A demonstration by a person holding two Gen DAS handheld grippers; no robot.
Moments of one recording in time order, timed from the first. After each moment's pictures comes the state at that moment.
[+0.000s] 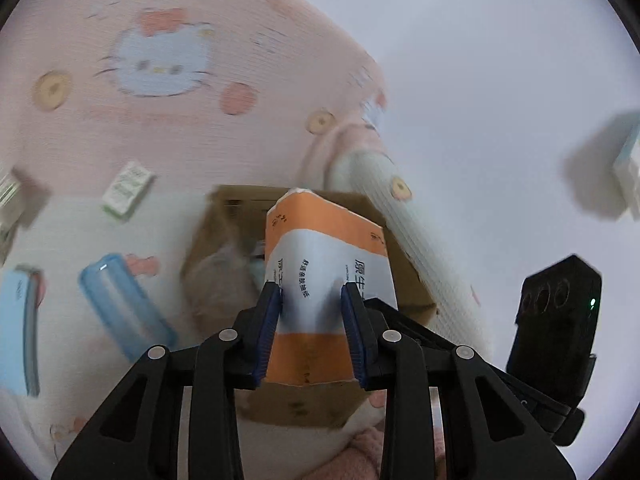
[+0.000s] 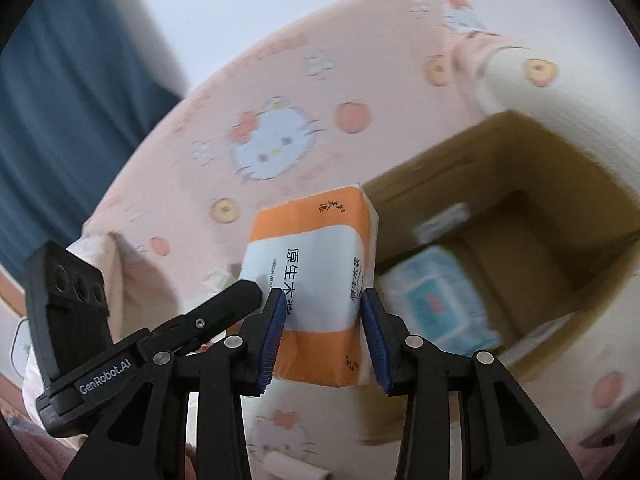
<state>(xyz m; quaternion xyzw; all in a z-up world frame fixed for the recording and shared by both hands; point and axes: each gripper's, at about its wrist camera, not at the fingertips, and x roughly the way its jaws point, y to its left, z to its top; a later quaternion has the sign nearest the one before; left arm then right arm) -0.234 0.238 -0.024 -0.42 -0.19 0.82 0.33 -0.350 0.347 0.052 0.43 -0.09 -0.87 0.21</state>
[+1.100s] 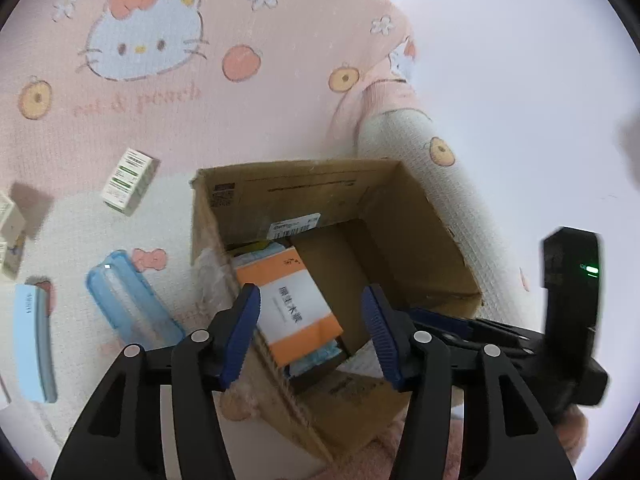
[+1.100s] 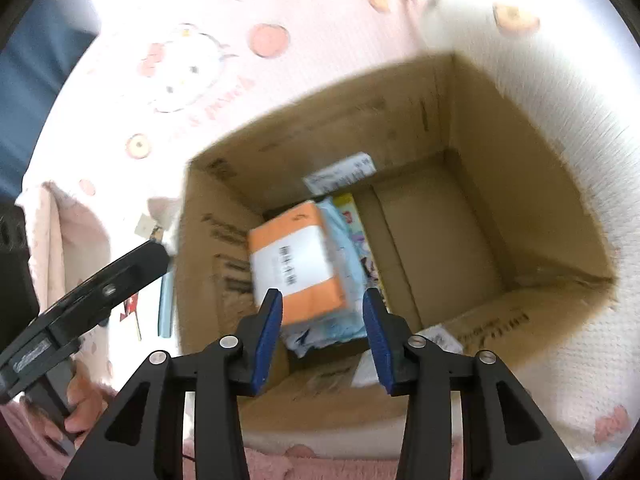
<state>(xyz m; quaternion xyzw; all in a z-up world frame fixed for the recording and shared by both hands) -0.251 0.277 -0.032 -0.49 -0.11 0.82 0.28 -0.425 0.389 0.036 0.56 0.01 -0.81 0.16</state>
